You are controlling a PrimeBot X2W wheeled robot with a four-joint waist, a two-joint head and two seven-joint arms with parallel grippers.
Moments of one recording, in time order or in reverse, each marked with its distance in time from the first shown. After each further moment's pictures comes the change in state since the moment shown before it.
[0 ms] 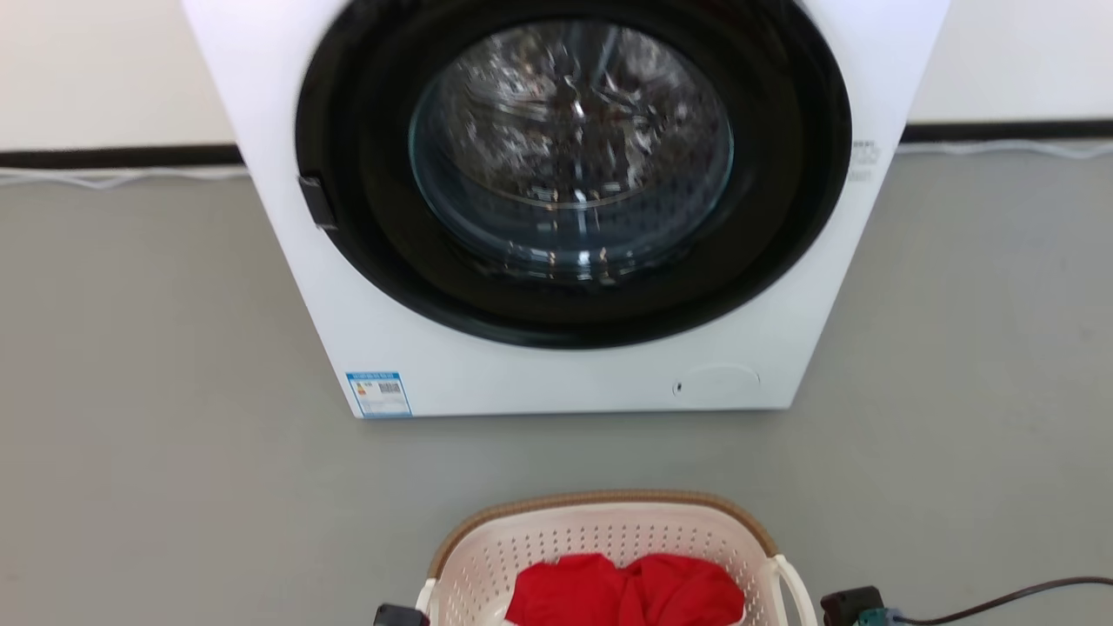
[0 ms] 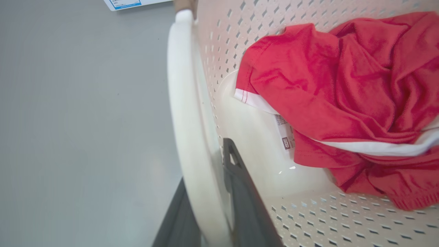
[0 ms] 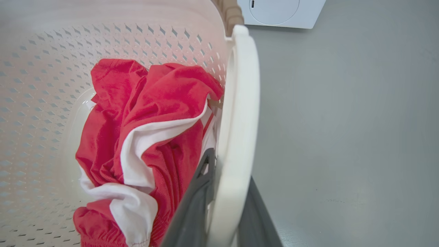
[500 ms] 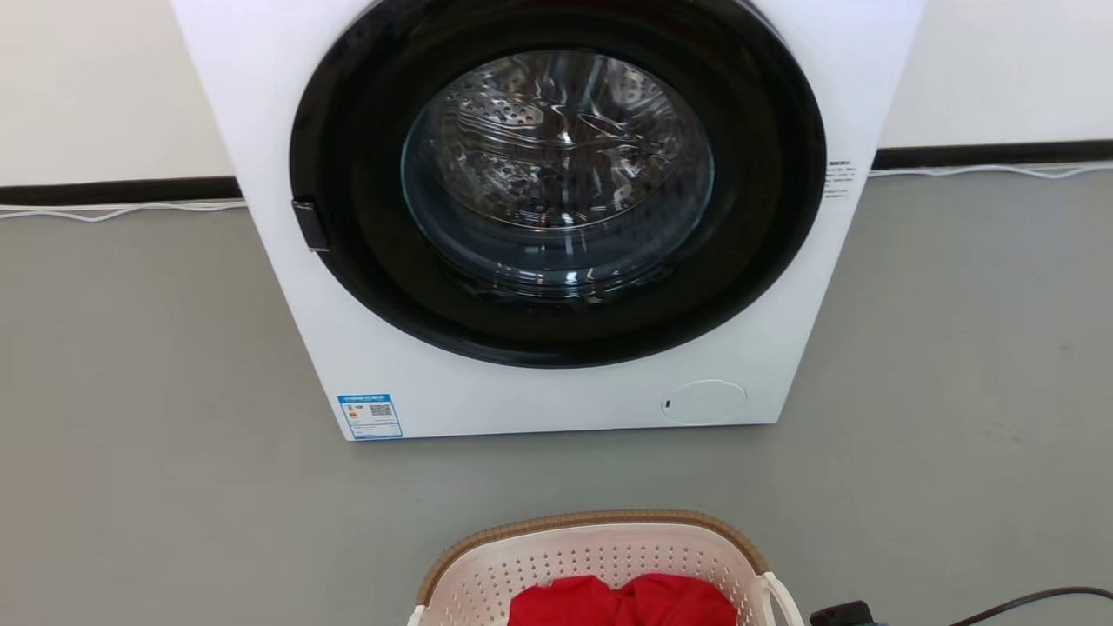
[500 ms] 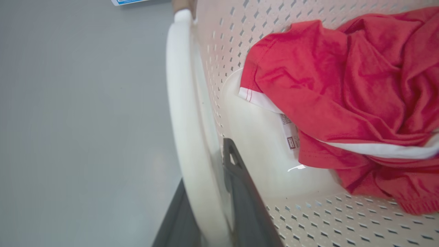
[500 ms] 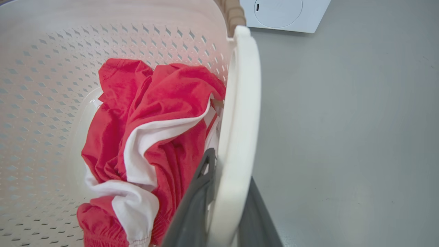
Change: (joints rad) left arm 0.039 0.015 -0.054 -0.008 -0.073 0.026 0.001; right arm 0.082 -0.012 0.019 -0.134 -0.020 -0.009 0.074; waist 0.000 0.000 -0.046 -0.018
